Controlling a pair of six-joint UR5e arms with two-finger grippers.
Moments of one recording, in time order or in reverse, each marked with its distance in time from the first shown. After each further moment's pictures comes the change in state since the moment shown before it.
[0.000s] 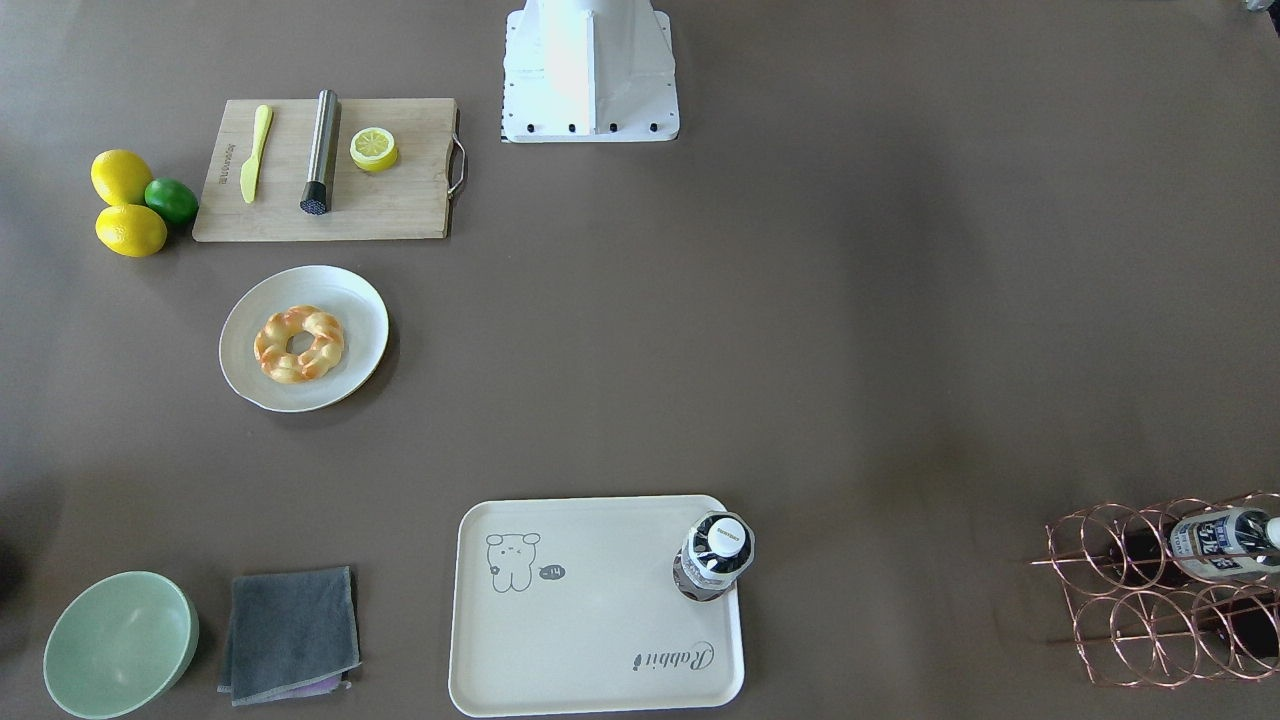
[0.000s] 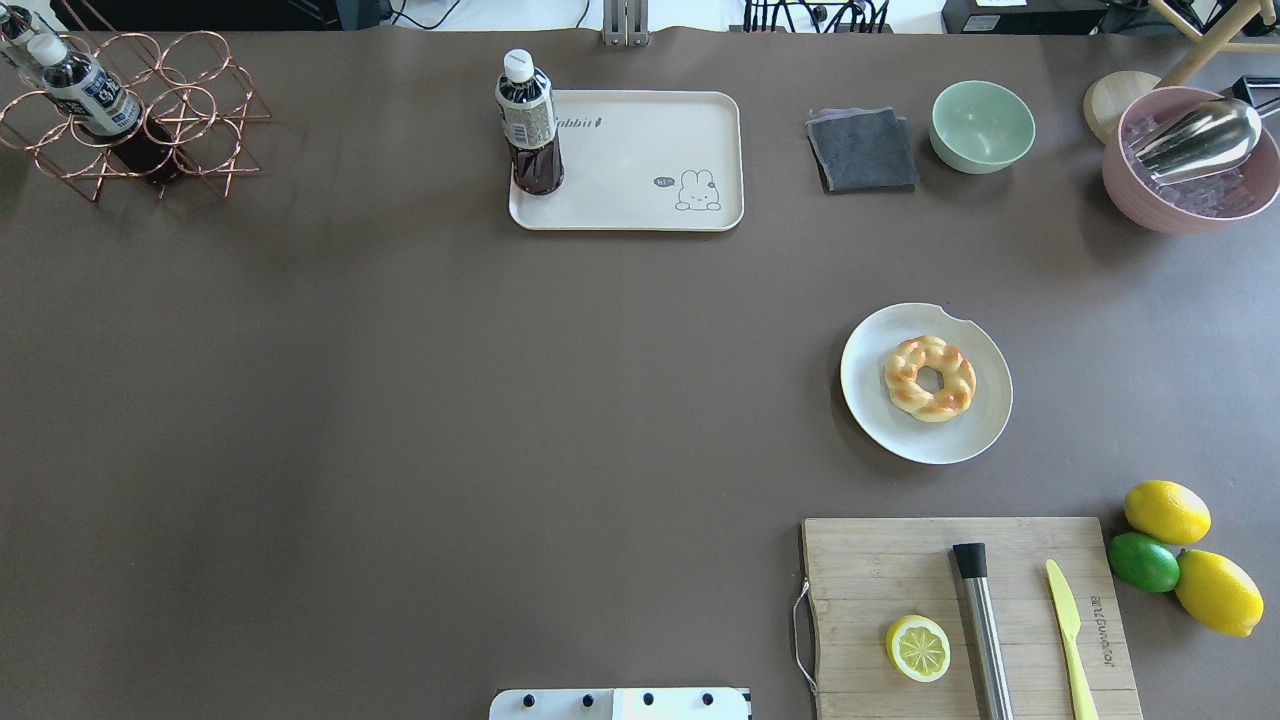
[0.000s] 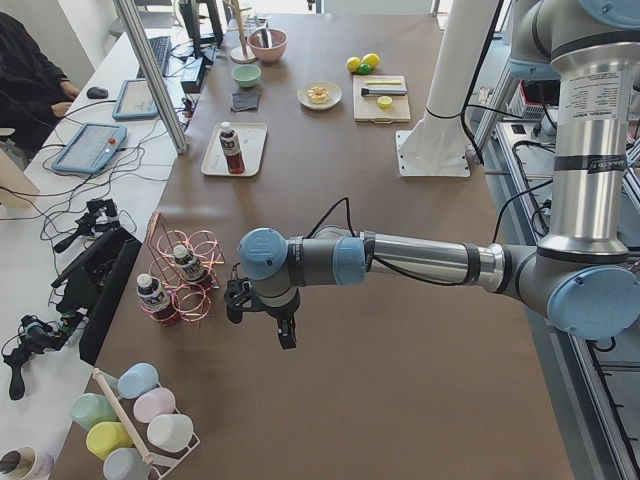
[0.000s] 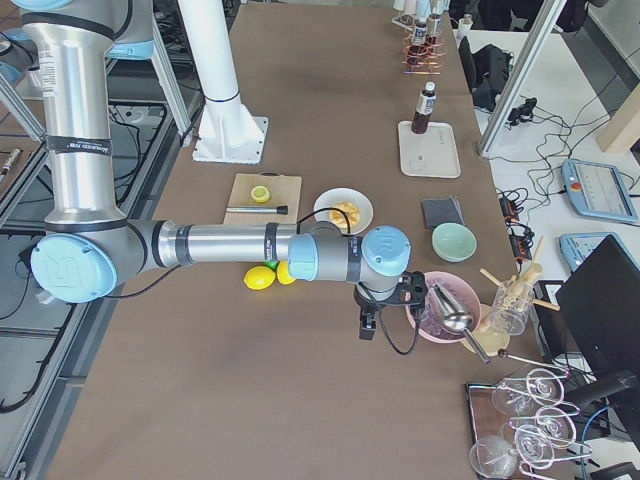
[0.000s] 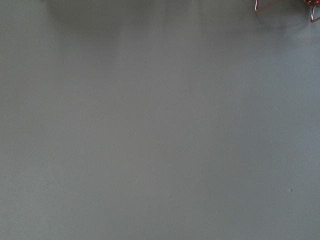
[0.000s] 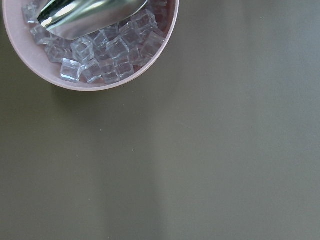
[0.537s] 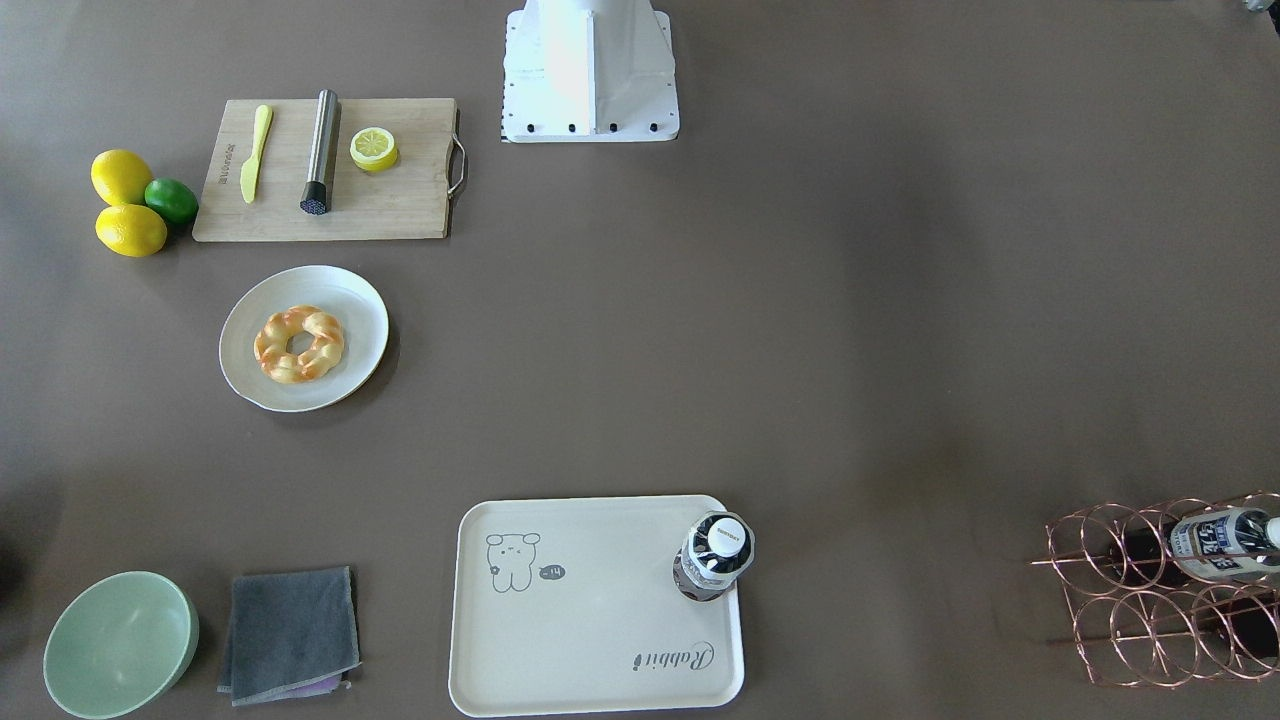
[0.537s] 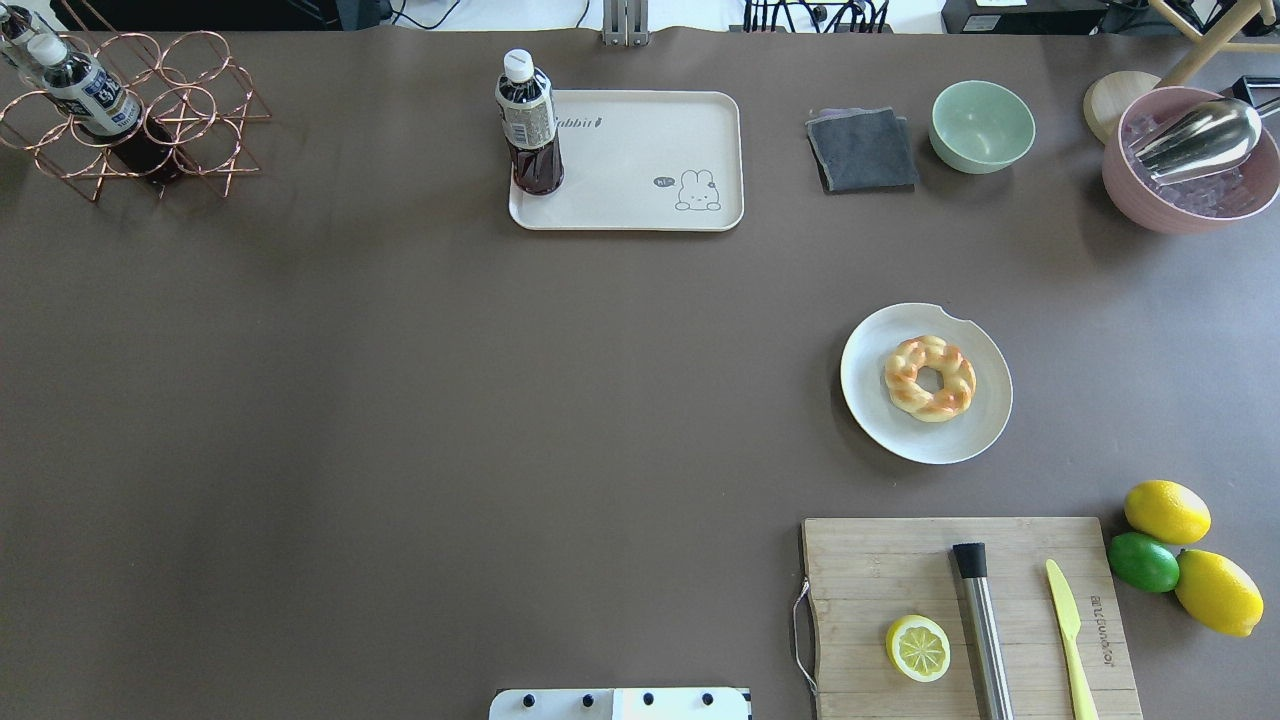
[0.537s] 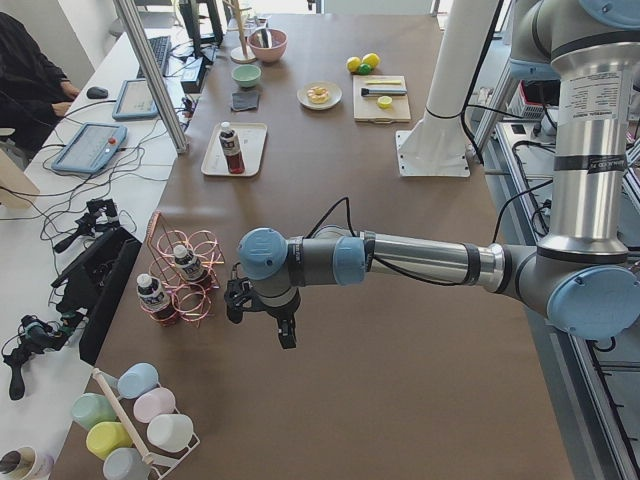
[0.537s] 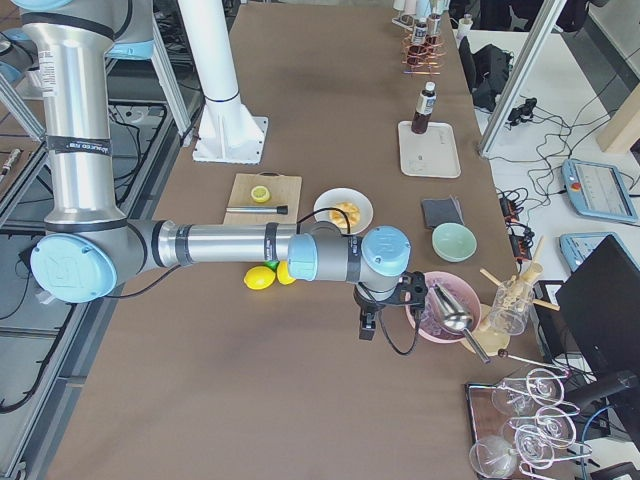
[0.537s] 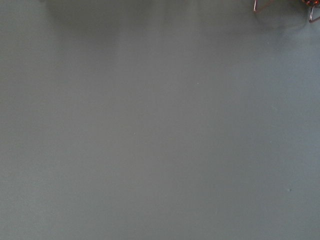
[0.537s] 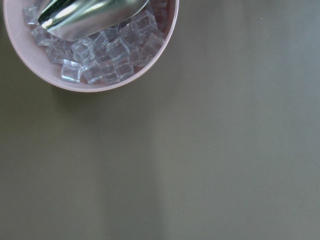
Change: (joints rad) left arm 0.000 0.000 -0.001 0.001 -0.002 0.000; right arm 0.001 0.000 0.000 -0.001 0.001 0.001
